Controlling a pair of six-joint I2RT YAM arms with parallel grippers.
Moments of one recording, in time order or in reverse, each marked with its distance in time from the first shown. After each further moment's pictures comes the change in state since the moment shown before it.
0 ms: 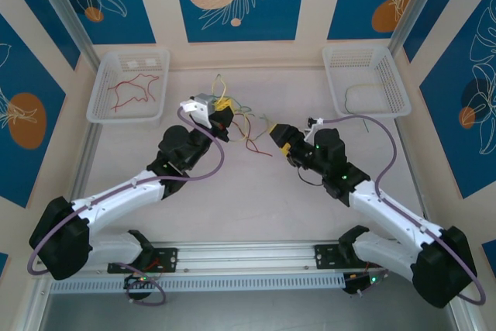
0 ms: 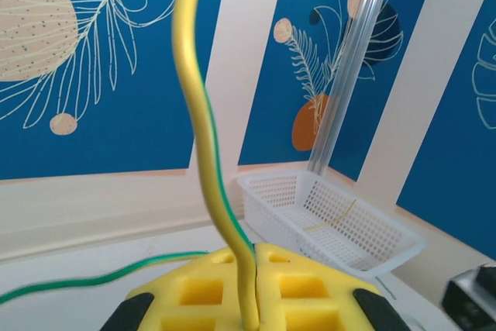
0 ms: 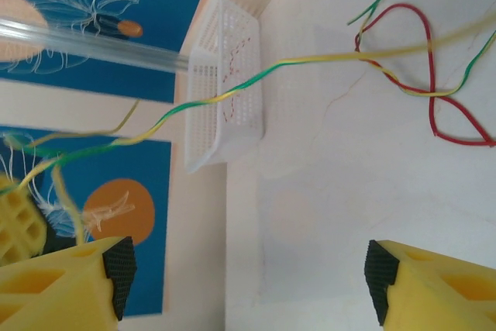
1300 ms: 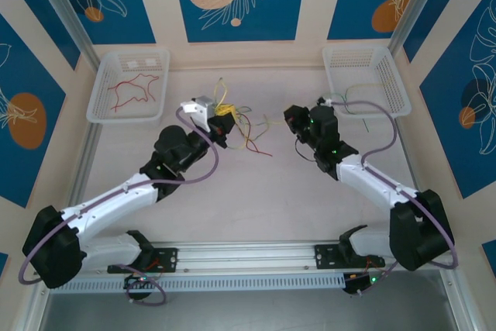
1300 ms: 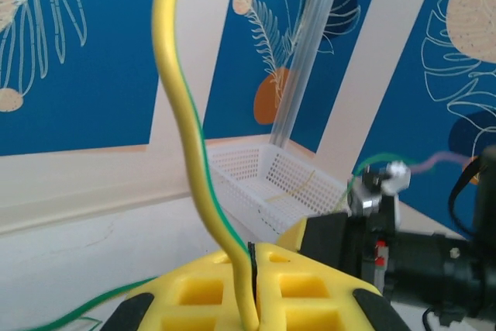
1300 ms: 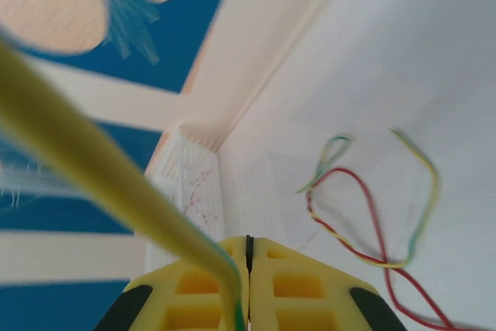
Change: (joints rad) left arm -0.003 -0.060 0.040 -0.176 0.134 -0.019; right arm -0.081 0.240 0.219 0.034 0.212 -0.149
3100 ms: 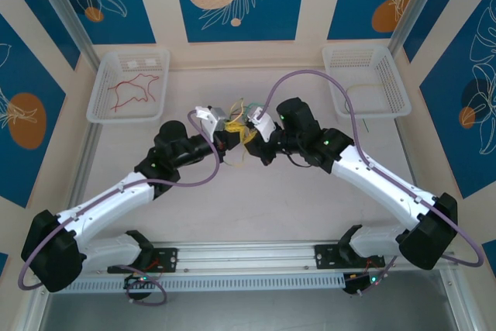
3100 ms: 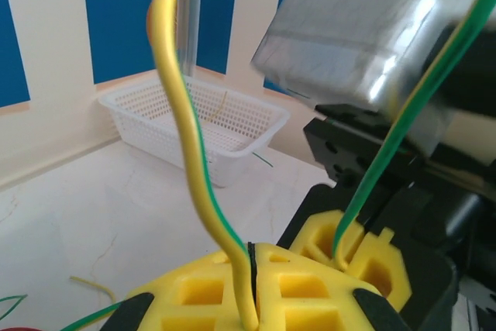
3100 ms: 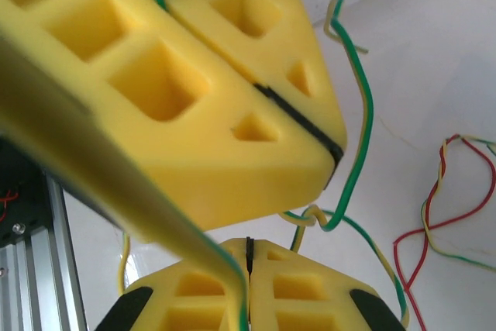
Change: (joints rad) left arm 0.059 -0.032 -0.015 -0.151 0.398 0.116; right arm 0.282 0.011 0.356 -0.698 -0.359 -1.217
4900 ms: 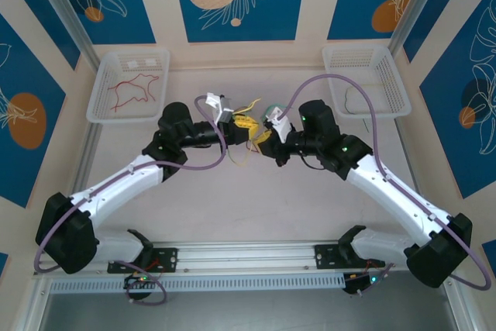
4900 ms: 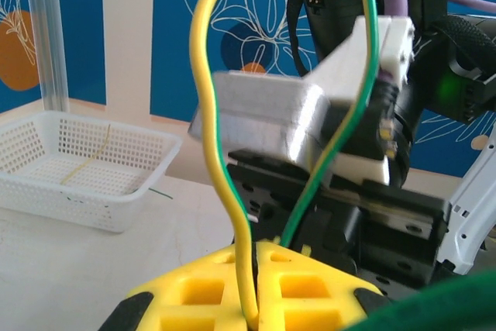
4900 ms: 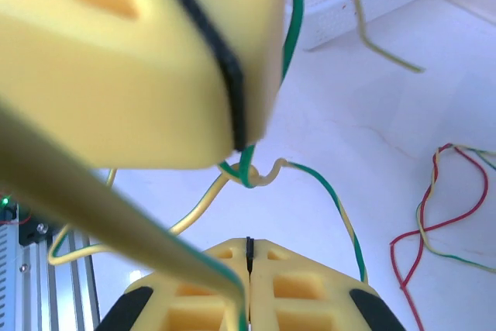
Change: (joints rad) left arm 0.037 0.150 0.159 0.087 0.389 -0.052; right arm -0.118 -0.142 -0.103 0.059 -0.157 -0.009
